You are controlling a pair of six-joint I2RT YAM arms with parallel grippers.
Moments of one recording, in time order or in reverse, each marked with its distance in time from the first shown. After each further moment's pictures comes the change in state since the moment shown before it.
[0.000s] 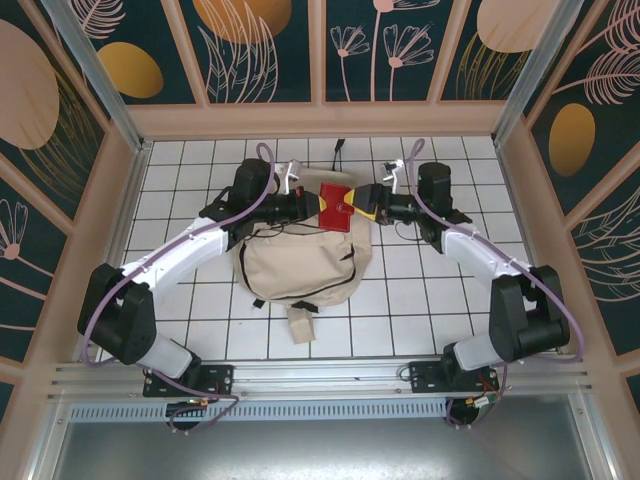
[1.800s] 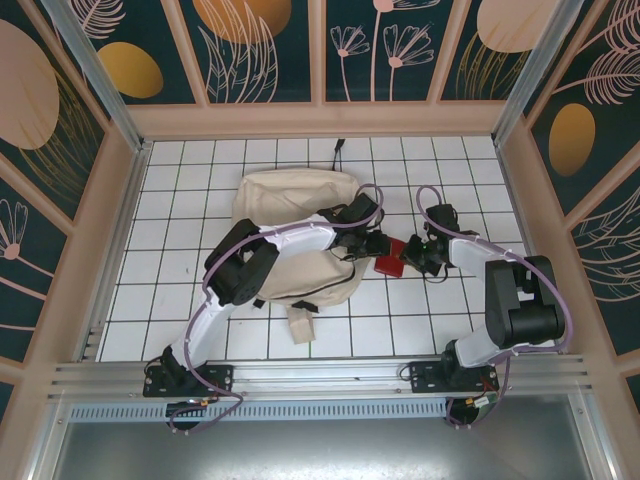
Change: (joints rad) left arm -0.337 0.780 0.599 -0.280 -0.282 -0.004; right arm -0.154 0.055 -0.197 -0.549 0.734 -0.181
